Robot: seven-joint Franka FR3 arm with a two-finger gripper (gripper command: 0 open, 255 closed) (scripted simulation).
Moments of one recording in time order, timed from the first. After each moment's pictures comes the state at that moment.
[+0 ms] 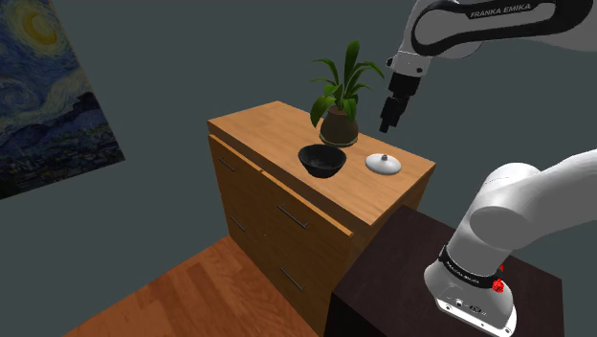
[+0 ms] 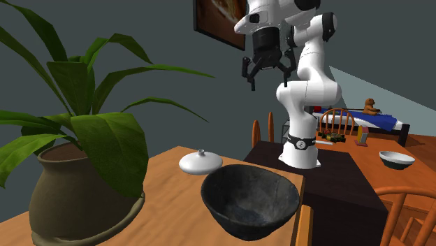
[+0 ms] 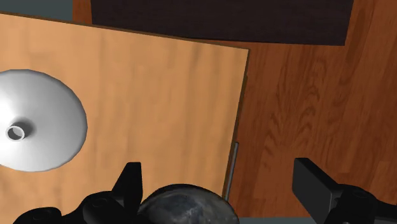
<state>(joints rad) -0.07 -0.71 -0.28 -2.48 -0.04 1.81 -0.33</state>
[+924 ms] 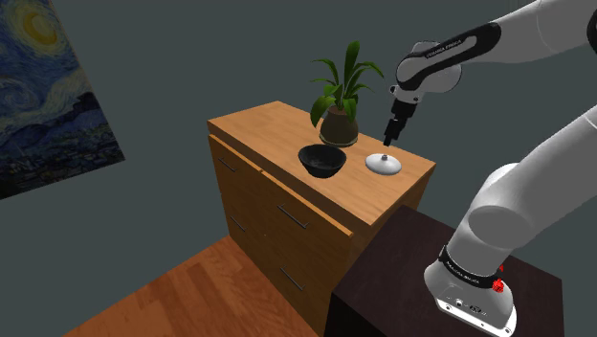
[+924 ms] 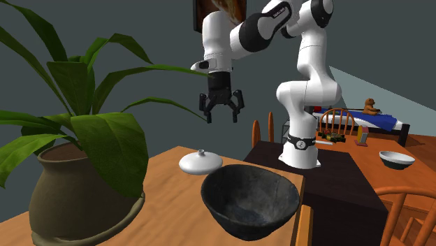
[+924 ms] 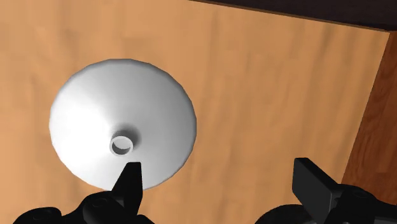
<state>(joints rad) -0.09 -0.35 -0.57 -2.46 -0.06 2.16 -0.64</state>
